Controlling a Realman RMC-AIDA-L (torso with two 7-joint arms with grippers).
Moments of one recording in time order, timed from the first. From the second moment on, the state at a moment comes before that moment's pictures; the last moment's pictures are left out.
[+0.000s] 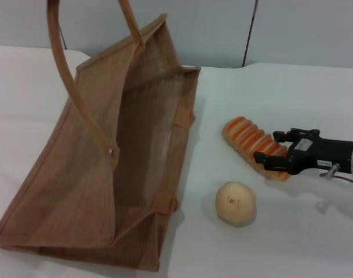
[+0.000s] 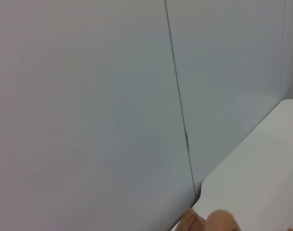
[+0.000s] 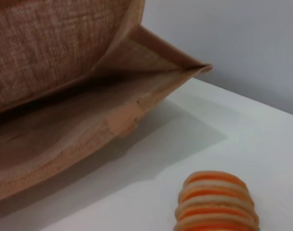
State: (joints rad) left arm -0.72 -2.01 0.69 1.83 -0.77 -1.80 0.85; right arm 0.60 2.03 -1.04 -0.47 1.33 1.04 -1.80
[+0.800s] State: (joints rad) left arm -0.73 -2.01 0.69 1.83 -0.77 -1.81 0.85; right arm 0.63 2.03 -1.18 -0.48 1.33 0.93 -1.70
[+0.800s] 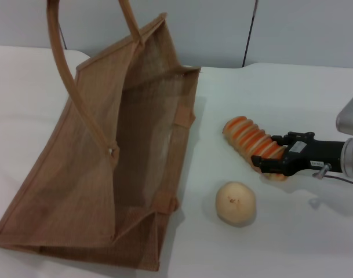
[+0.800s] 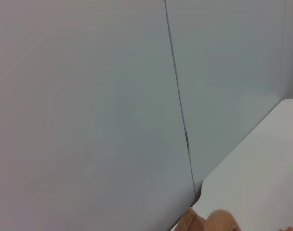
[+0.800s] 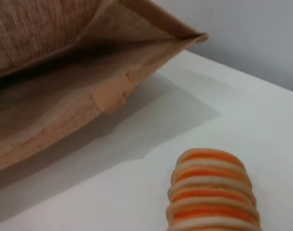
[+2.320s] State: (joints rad) left arm -0.73 -2.01 0.68 1.88 -0.79 -1.80 0.85; right arm 0.55 2.02 -1.18 -0.84 1.25 1.09 -1.35
